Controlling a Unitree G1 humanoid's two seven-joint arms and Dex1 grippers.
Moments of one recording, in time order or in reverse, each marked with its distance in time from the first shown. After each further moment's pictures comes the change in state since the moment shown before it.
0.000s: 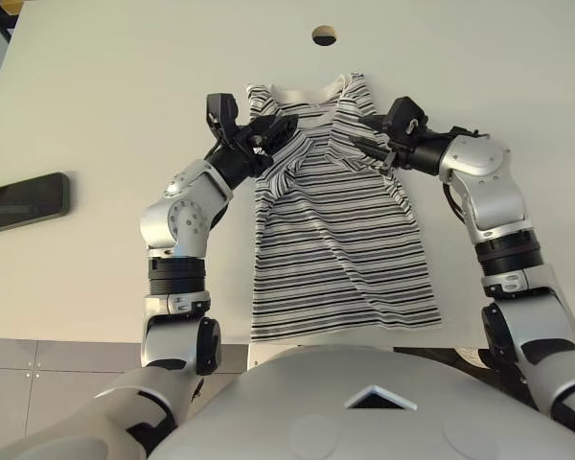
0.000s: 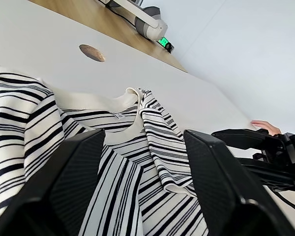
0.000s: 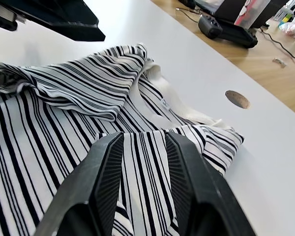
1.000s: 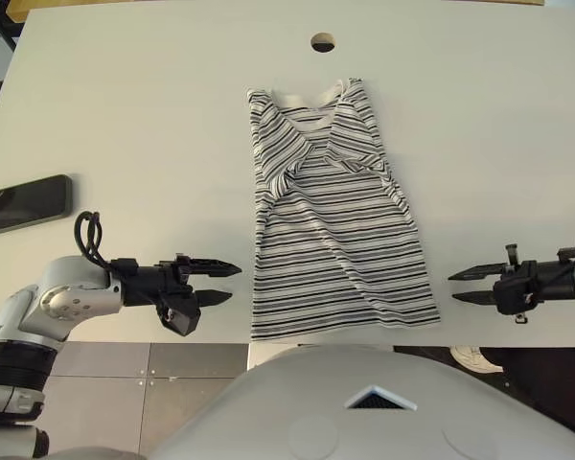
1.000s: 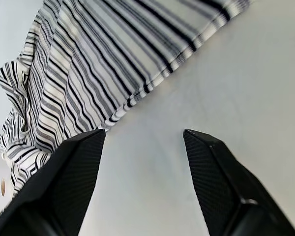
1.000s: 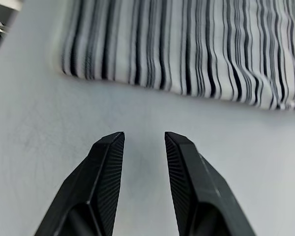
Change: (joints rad) left arm 0.531 0.850 -0.248 -0.016 0.825 -1.723 -0.382; right arm 0.654 -0.661 -0.142 -0.184 0.009 -0.812 0.514
